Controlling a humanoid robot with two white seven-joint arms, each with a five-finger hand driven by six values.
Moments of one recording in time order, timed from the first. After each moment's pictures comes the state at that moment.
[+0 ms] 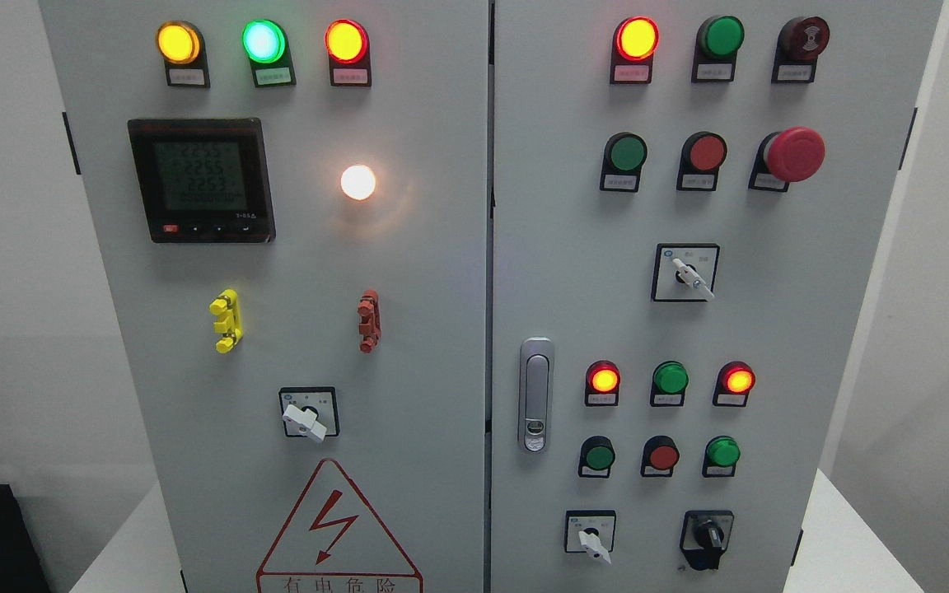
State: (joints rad) left arm 0.05 -0.07 -0.01 -0.11 0.03 -0.03 -0.03; right arm 0.26 0.07 0.13 -1.16 -0.14 -0.55 -0.08
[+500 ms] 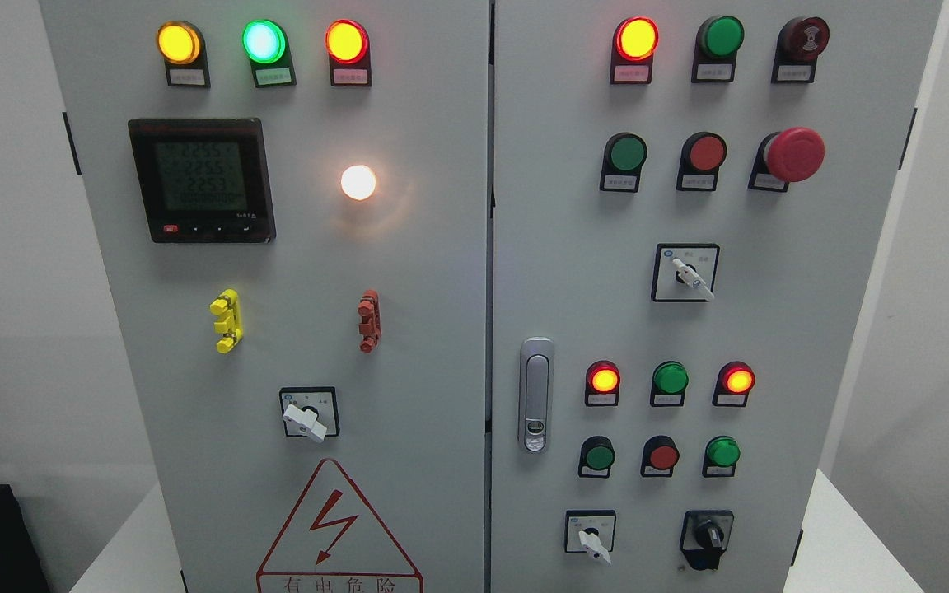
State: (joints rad) left arm 0.05 -0.07 -0.01 -0.11 0.03 -0.03 -0.03; right arm 0.26 0.05 0.12 -1.32 -0.14 -0.51 -0.09
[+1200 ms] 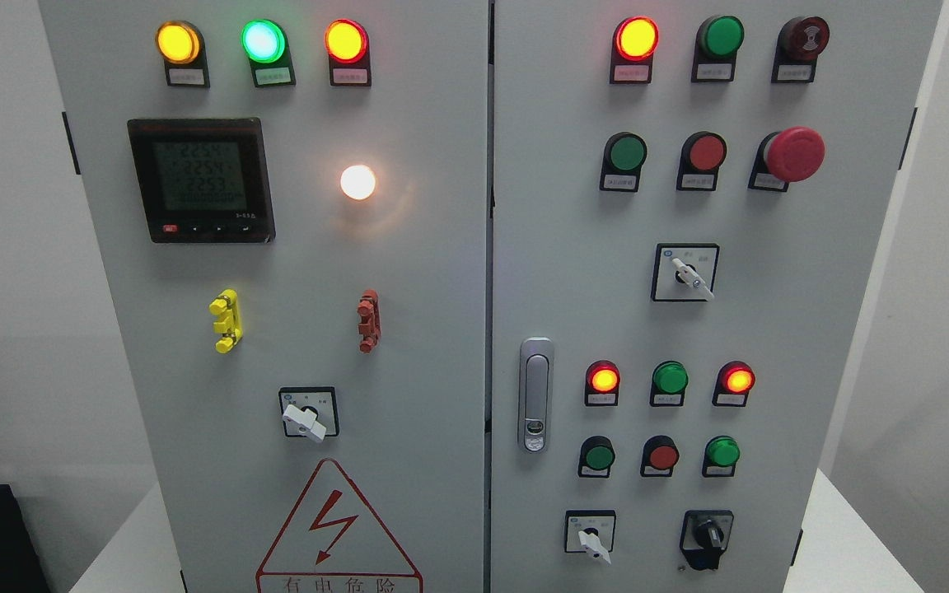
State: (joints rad) left arm 0.05 -0.07 -0.01 -0.11 0.03 -0.03 -0.03; right arm 0.26 0.05 0.09 -1.47 -0.14 -0.44 -0.09
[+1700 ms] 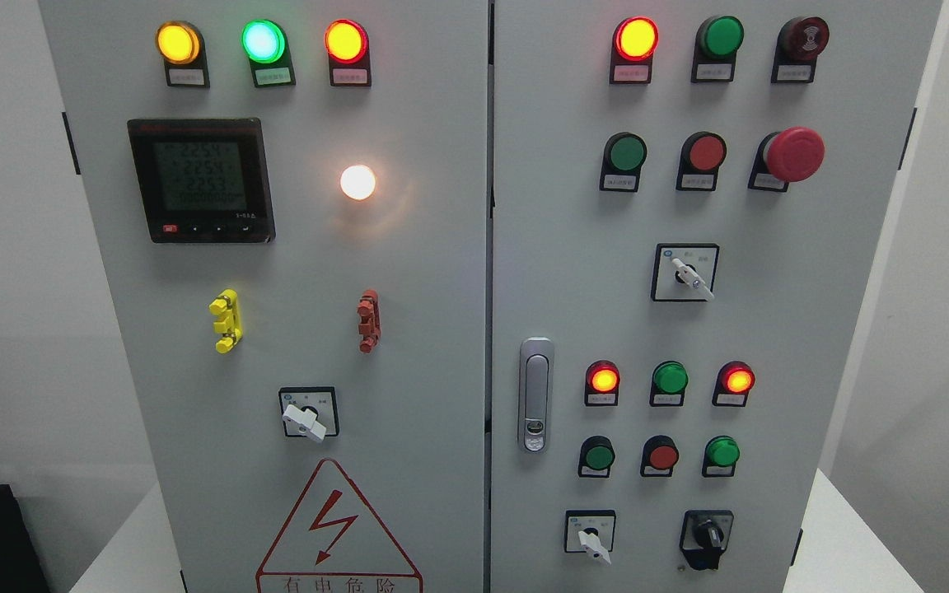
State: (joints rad) left arm 0.05 -0.07 -0.01 -0.11 0.03 -0.03 -0.03; right arm 0.27 0.06 0.09 -1.59 -0.14 -0.37 -0.09
